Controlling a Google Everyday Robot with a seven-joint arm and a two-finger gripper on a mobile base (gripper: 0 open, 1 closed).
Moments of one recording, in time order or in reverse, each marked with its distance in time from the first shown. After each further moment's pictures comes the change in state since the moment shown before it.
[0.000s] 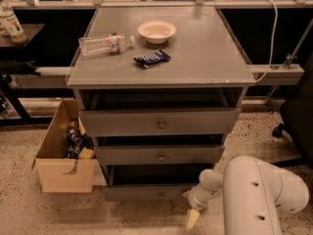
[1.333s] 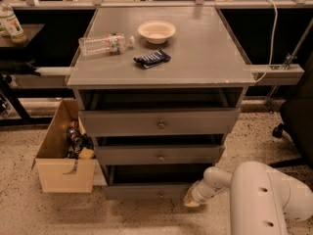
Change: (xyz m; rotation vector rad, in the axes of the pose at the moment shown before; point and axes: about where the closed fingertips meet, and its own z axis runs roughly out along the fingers) arm 0.005 -0.037 -0.012 0.109 -0.034 -0.064
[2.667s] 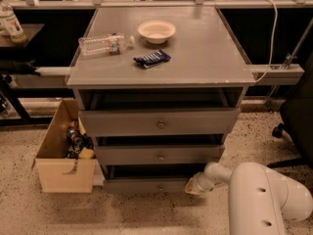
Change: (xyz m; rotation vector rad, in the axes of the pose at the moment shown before) arm 0.006 -0.063 -0.011 0.167 0.016 -0.033
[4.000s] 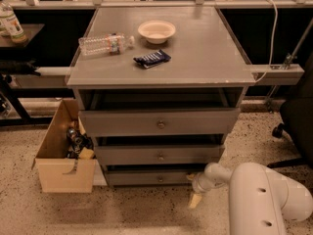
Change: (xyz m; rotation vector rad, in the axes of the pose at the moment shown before) arm 0.000 -0.001 0.000 0.001 0.000 0.000
